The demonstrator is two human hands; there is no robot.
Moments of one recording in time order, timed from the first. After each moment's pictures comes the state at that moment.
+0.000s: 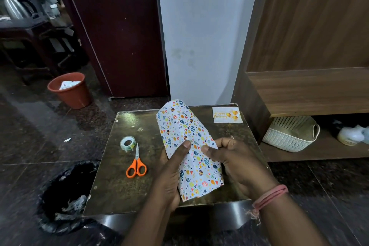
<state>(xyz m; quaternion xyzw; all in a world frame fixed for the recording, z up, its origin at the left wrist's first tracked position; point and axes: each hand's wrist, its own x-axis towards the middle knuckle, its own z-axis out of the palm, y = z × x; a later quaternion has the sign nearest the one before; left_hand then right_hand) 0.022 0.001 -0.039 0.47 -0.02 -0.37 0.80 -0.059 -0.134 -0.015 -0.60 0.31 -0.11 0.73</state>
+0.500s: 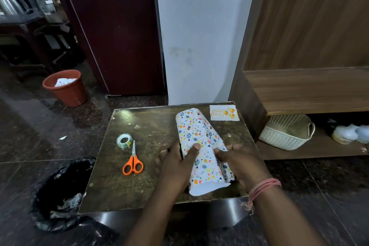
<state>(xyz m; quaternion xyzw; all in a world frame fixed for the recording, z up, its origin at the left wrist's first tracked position) 0.029 -0.012 -0.053 0.83 -0.18 -0.23 0.47 -0.062 -0.155 -0.043 -0.61 0.48 -0.13 0.62</state>
